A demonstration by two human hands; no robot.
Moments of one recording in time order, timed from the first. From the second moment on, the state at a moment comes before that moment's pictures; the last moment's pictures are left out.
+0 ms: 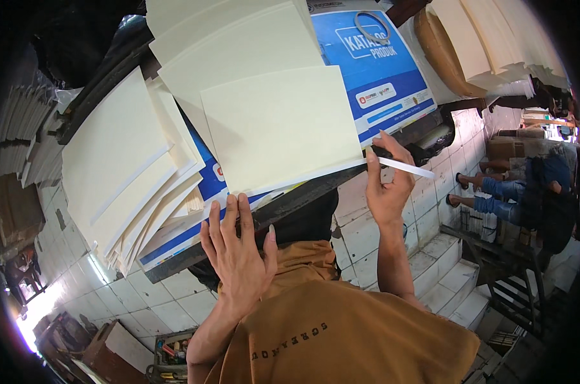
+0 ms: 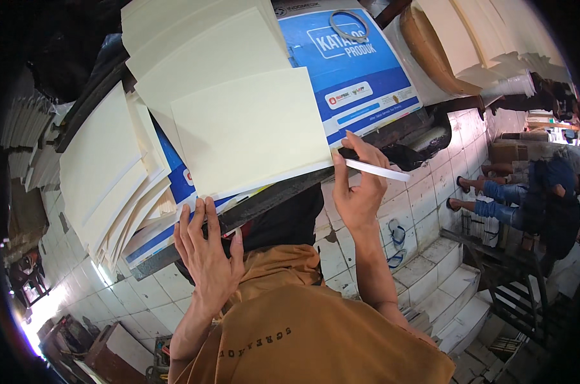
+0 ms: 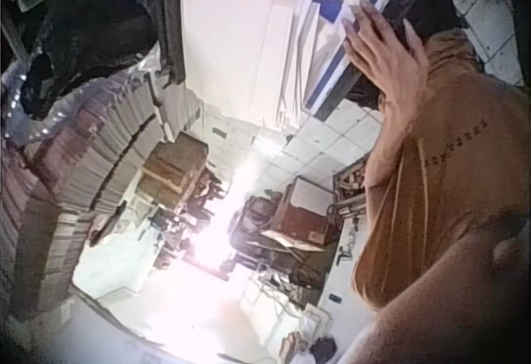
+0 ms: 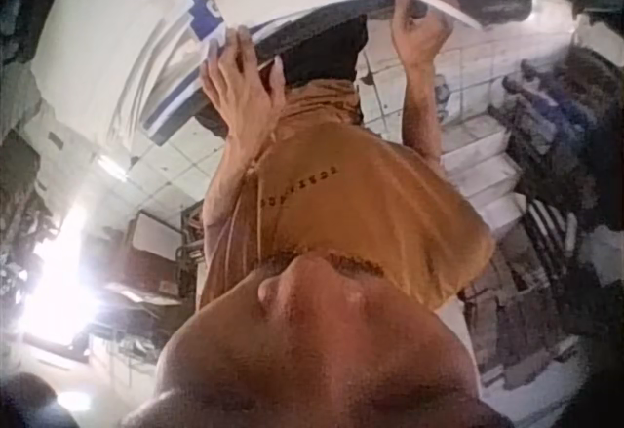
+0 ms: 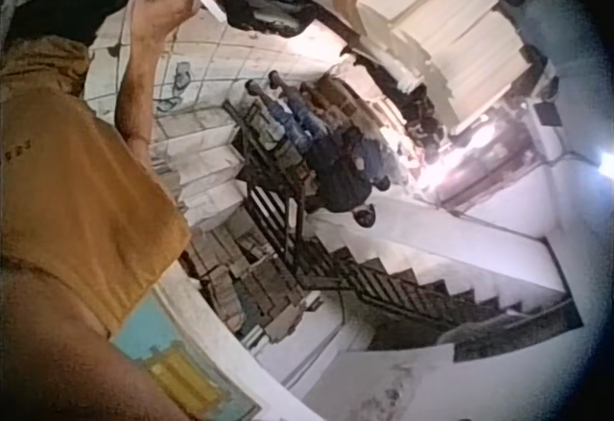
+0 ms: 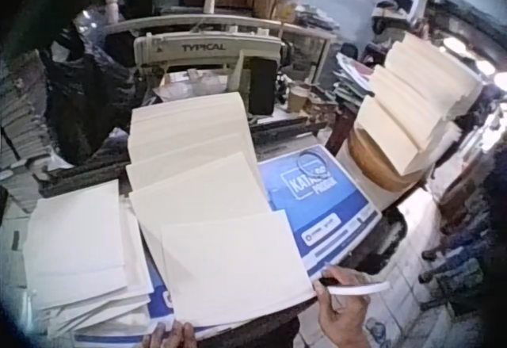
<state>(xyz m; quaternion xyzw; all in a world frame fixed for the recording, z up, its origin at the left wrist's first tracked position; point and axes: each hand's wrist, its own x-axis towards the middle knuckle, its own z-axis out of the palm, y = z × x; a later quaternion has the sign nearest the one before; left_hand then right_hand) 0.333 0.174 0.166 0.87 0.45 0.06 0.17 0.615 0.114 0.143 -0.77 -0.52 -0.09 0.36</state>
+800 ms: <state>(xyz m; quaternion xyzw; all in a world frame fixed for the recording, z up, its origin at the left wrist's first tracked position) 0.339 0.177 0.171 0.88 0.45 0.05 0.15 0.612 0.116 0.145 -0.78 -0.52 -0.09 0.34</state>
